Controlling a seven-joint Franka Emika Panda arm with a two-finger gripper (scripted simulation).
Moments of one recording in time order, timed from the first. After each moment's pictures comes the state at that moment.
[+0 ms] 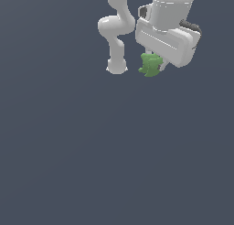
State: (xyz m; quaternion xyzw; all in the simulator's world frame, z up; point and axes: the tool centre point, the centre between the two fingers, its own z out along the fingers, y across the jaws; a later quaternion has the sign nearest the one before) arm -0.063 0.128 0.387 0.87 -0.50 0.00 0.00
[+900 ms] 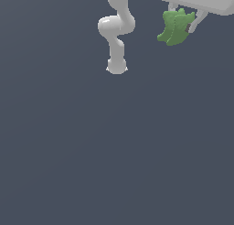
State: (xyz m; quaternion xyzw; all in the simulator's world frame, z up) arm -0.056 0.165 0.499 0.87 -0.50 0.00 0.00
